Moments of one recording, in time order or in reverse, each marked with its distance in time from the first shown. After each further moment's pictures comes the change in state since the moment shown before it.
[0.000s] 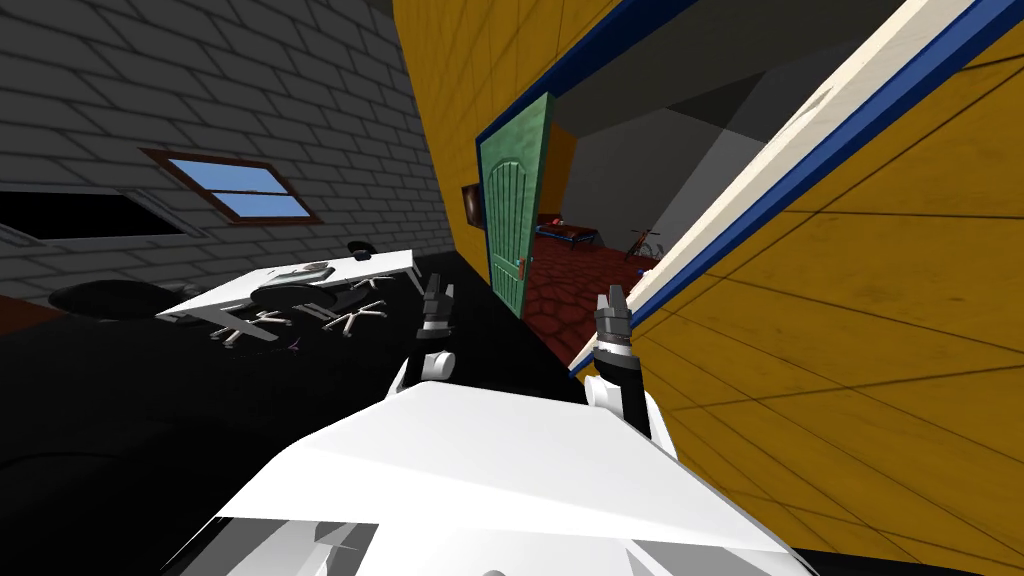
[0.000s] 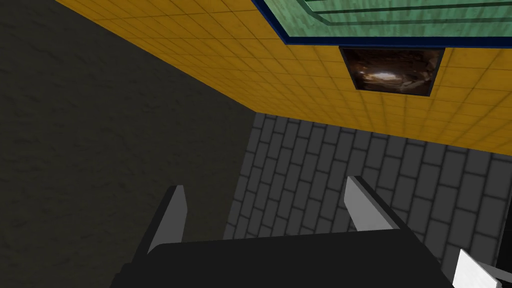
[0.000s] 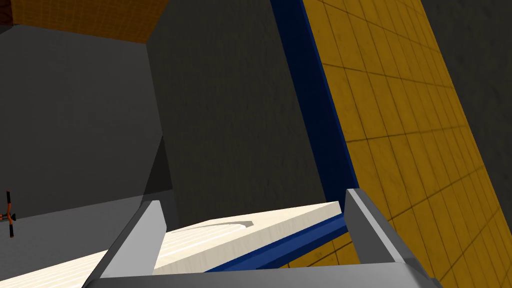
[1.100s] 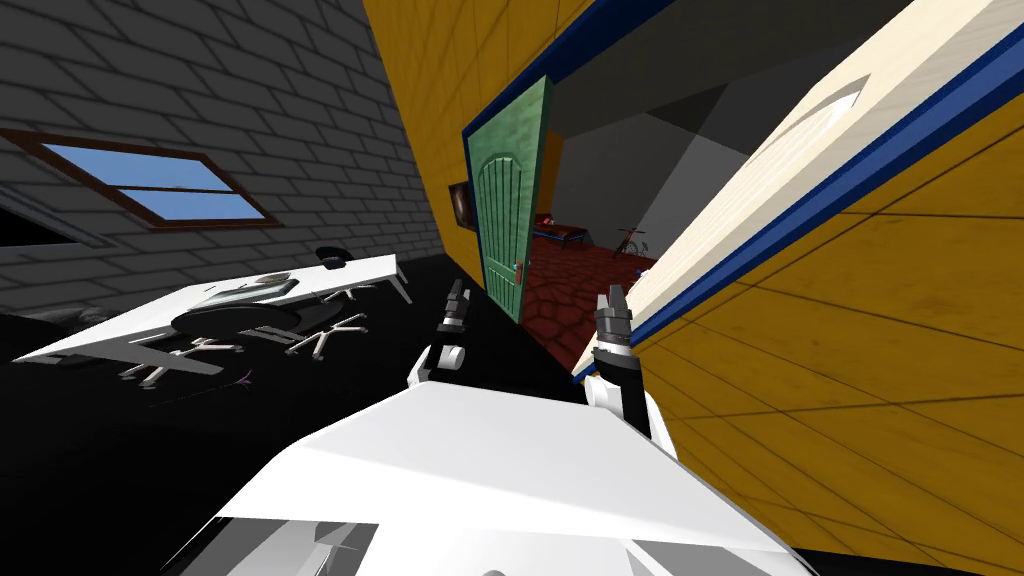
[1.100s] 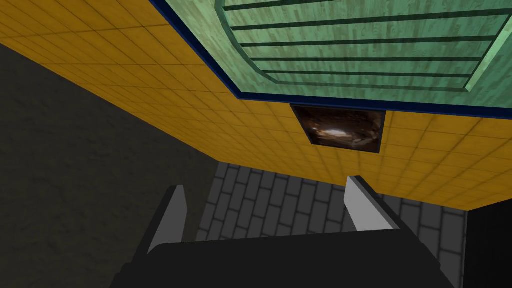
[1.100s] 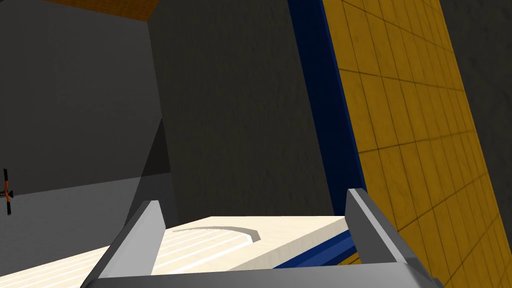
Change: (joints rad) arm -0.152 0.057 -0.034 0.250 -0.021 0.000 0.037
